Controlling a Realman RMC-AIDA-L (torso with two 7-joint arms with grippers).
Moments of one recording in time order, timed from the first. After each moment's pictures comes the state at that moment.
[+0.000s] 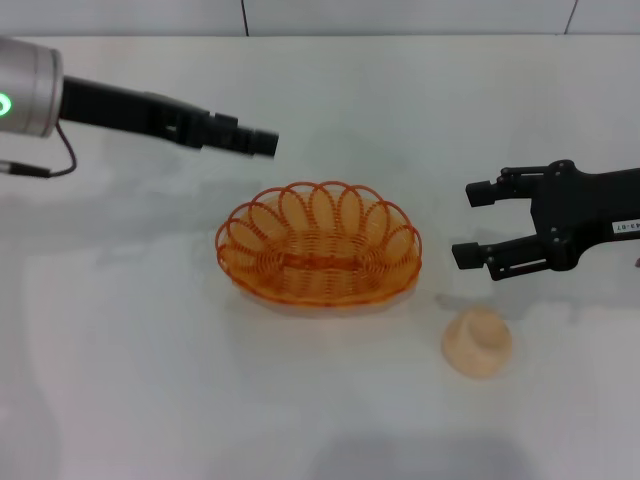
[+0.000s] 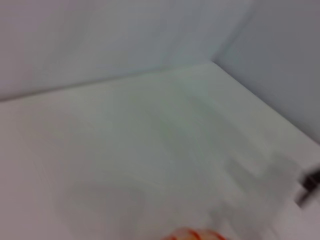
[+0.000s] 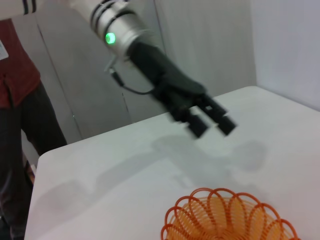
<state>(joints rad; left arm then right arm) -0.71 -1.98 0.84 0.88 2.14 1.60 -2.14 0.43 2.01 -1.12 -1.10 -1.82 -1.59 1.72</state>
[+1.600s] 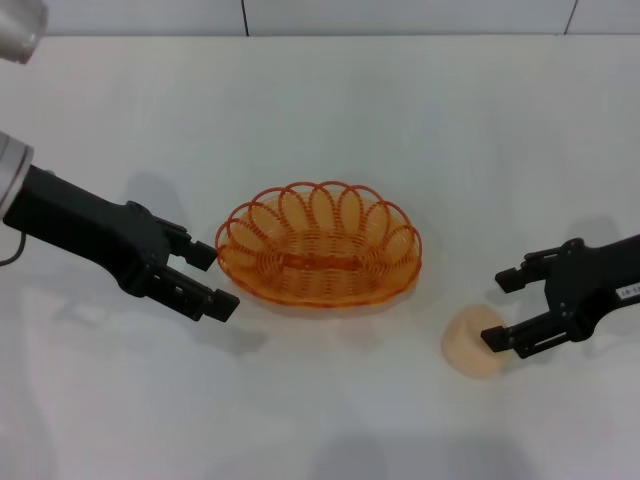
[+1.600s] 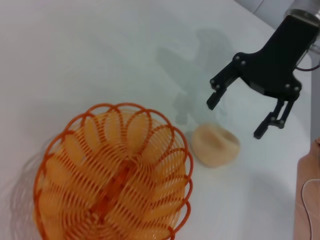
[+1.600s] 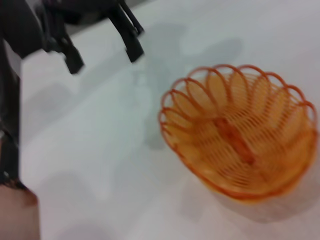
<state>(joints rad) -0.65 -2.00 0.91 1.06 2.28 1.94 -2.04 0.42 2.01 -1.23 -1.20 -2.09 -1.60 1.94</state>
